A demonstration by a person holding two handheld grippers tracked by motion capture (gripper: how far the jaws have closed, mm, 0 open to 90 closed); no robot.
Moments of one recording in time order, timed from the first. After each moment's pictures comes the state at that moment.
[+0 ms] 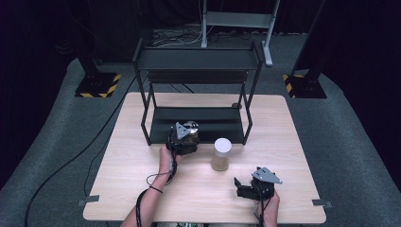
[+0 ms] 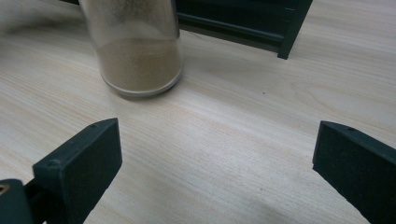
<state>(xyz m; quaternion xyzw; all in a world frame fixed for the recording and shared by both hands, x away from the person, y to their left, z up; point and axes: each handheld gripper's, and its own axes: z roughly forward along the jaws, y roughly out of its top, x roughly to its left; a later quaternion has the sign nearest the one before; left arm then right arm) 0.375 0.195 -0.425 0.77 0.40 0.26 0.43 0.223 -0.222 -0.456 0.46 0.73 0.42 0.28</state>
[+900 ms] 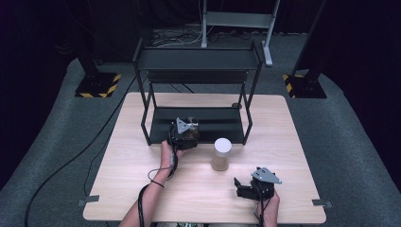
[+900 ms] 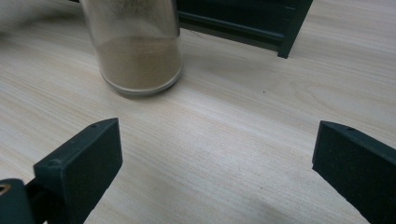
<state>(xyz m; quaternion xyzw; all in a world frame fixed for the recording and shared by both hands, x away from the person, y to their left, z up) 0.393 0.193 -0.424 0.76 0.40 0.26 0.44 0.223 -0.222 -0.455 0.46 0.73 0.41 0.28</state>
